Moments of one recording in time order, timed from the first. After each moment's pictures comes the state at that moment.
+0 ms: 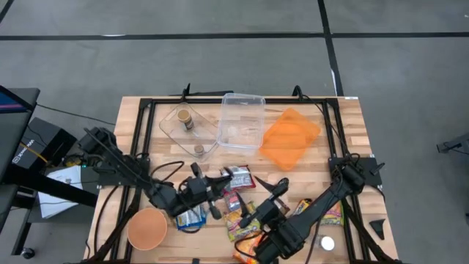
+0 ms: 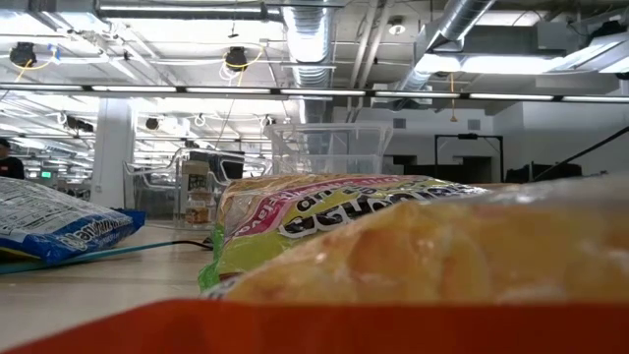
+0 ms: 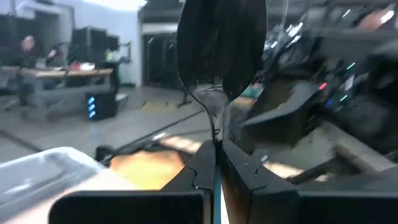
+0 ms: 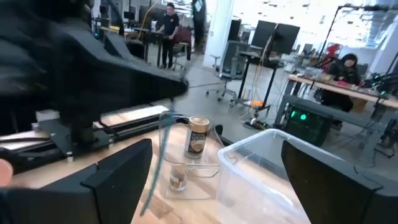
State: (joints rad) left arm -0.63 1.60 0.94 0.97 -1.08 0.15; right arm 0.69 2.18 2.07 -1.52 1.55 1.49
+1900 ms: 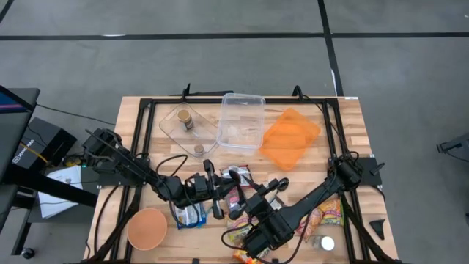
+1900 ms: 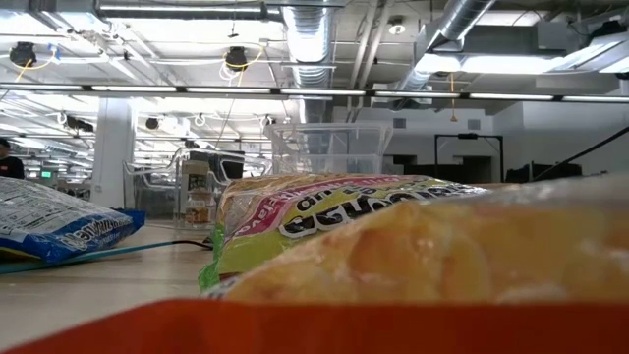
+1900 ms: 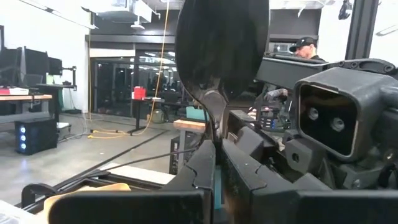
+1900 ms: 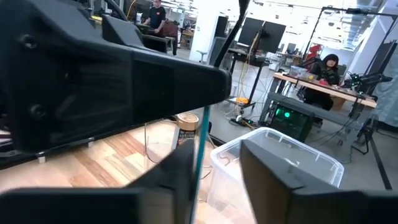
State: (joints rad) left arm -0.53 1.65 0.89 1.13 -0.77 0.15; right arm 0.62 2.18 2.02 -1.29 1.54 1.27
